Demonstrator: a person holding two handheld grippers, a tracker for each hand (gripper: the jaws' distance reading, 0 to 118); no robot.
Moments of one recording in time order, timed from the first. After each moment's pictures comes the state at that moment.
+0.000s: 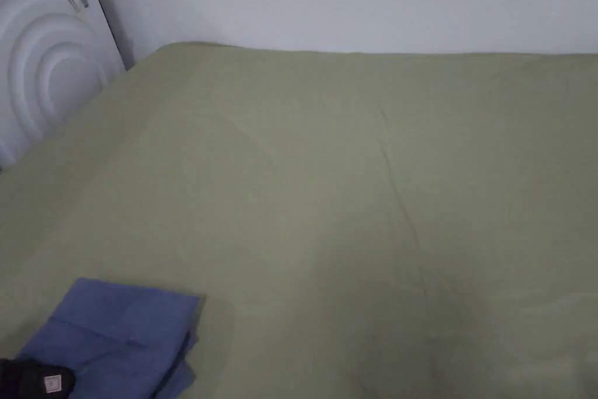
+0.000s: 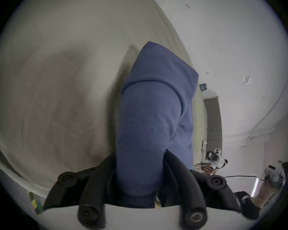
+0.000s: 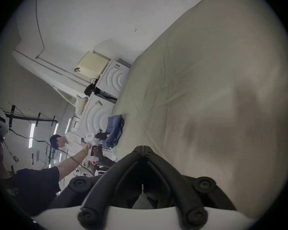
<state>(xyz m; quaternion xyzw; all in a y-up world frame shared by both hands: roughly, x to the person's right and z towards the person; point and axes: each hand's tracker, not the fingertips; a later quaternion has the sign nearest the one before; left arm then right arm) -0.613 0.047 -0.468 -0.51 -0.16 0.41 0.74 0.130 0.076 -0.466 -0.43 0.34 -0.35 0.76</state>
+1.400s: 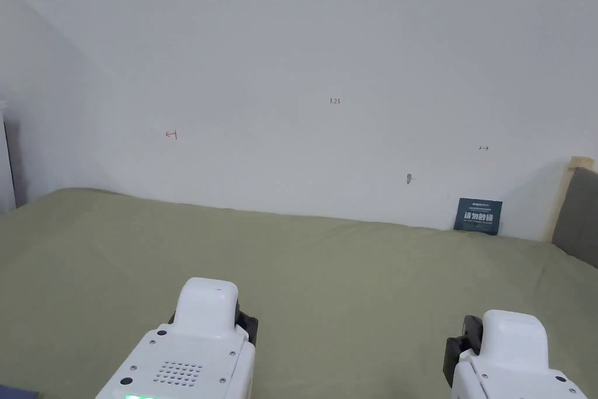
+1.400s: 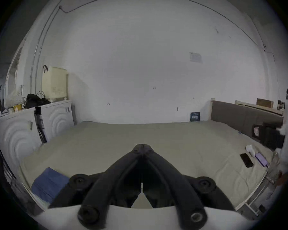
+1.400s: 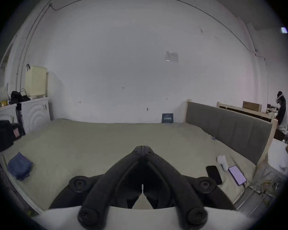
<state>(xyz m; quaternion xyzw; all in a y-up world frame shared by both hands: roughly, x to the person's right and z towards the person) -0.081 0.268 -0.372 -0.08 -0.02 0.00 1.00 0.192 0.262 -0.360 -0.07 -0.10 0.02 0.99</state>
